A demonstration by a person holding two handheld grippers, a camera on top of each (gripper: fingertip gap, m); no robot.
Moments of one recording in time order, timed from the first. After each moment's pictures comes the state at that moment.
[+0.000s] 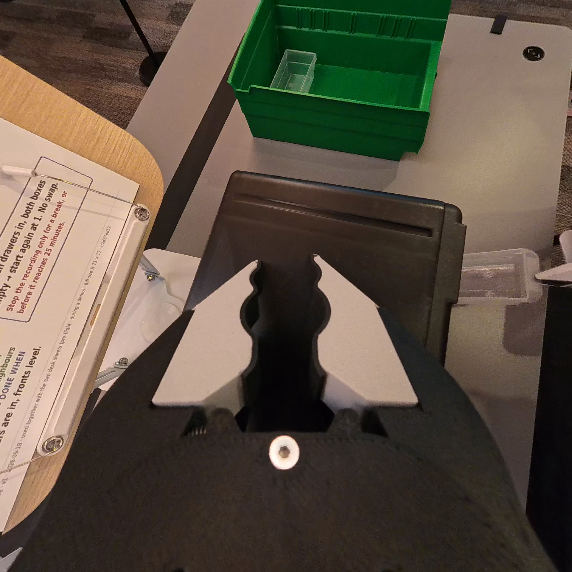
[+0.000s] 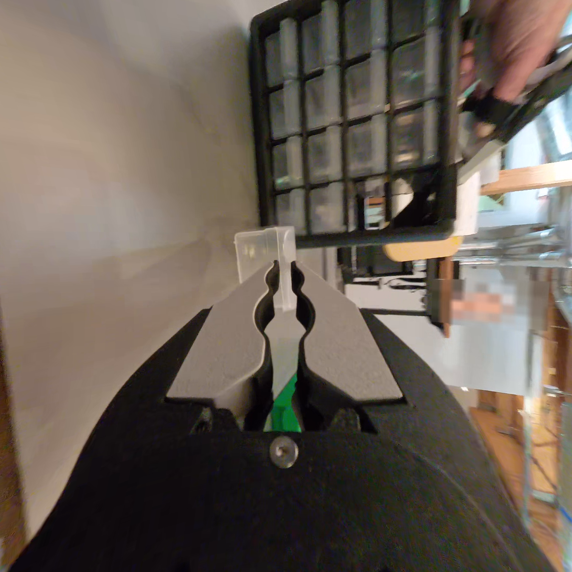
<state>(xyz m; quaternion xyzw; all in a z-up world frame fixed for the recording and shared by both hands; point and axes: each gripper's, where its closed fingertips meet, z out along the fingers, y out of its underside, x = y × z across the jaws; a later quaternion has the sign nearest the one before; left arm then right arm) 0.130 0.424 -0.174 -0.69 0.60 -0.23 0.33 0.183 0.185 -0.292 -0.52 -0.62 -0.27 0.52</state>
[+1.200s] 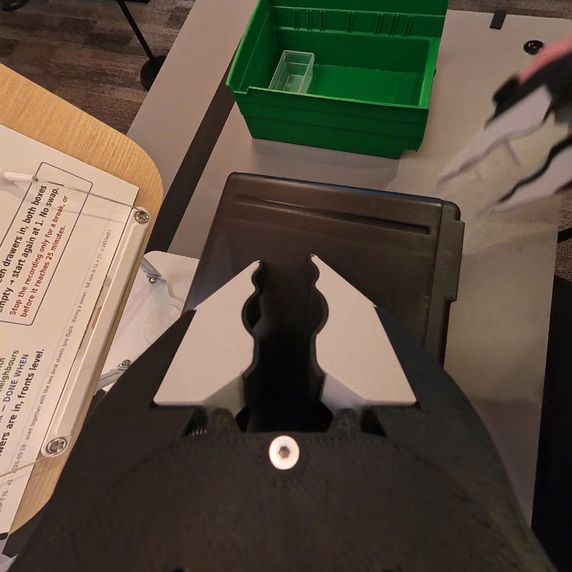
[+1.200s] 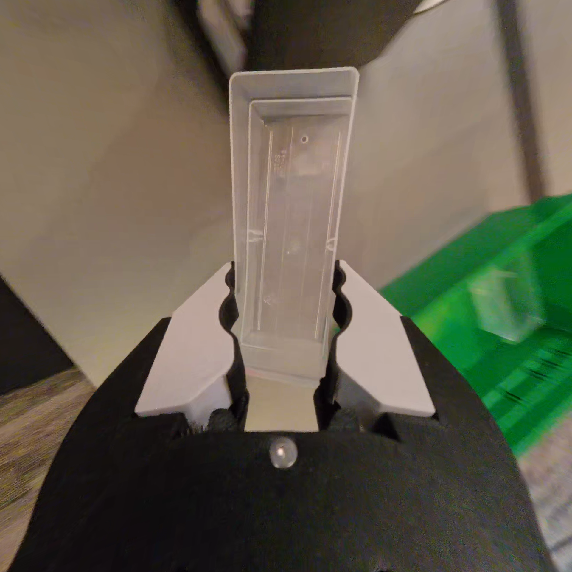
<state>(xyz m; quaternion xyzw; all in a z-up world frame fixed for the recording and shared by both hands) 0.131 0.422 -0.174 -0.69 0.61 -0.22 0.33 0.281 0.261 -0.294 -0.85 -0.47 -0.01 0.24</state>
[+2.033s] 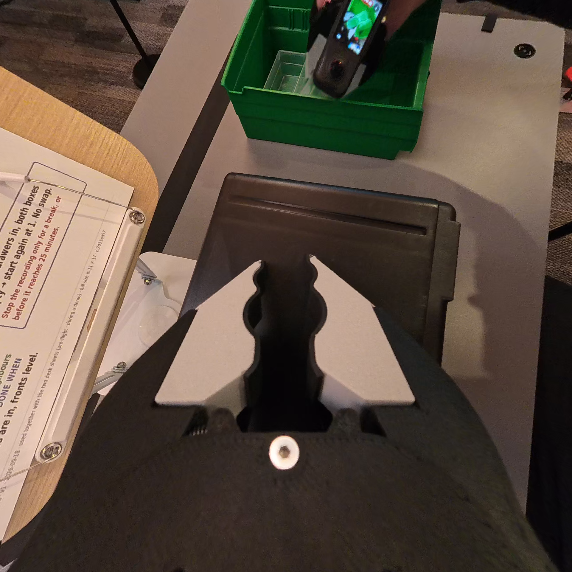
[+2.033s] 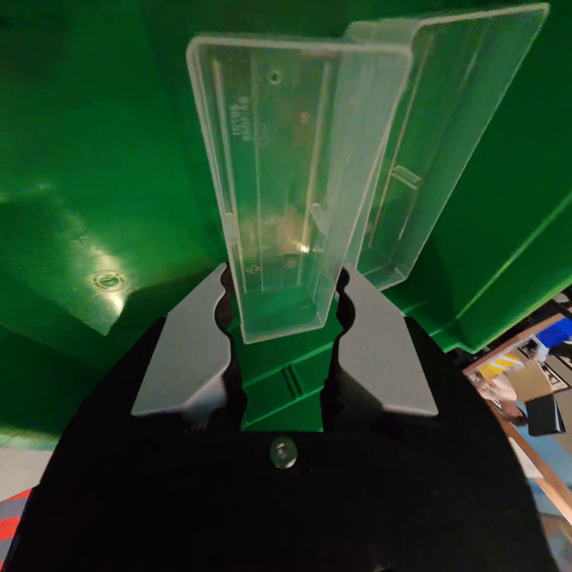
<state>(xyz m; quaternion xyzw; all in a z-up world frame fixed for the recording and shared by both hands) 0.131 0.421 -0.174 -0.69 0.61 -0.23 0.32 0.528 0.436 -0.374 -0.77 -0.59 -0.24 0.01</state>
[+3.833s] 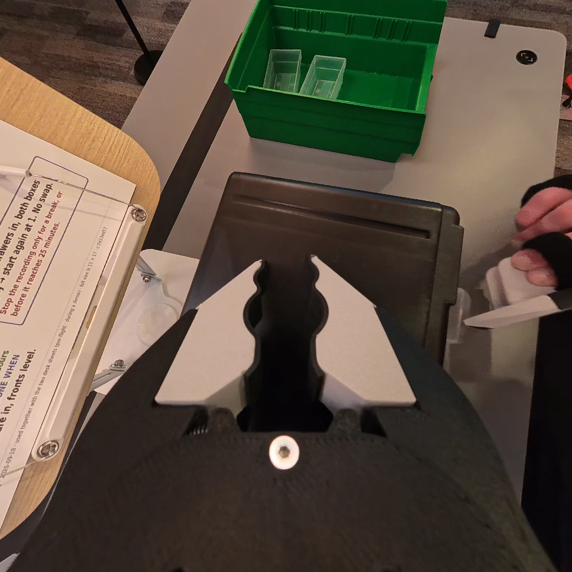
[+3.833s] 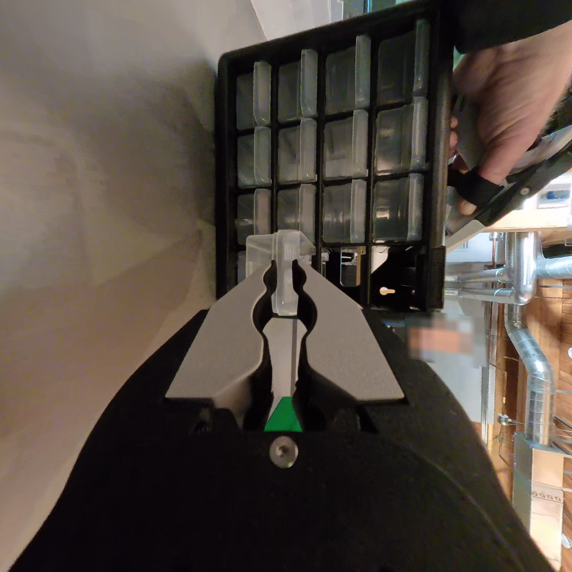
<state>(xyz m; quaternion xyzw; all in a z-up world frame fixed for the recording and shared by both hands) 0.132 0.423 -0.174 -0.69 0.60 -0.23 0.32 0.123 0.251 -0.286 -0.46 -0.64 -0.29 0.54</state>
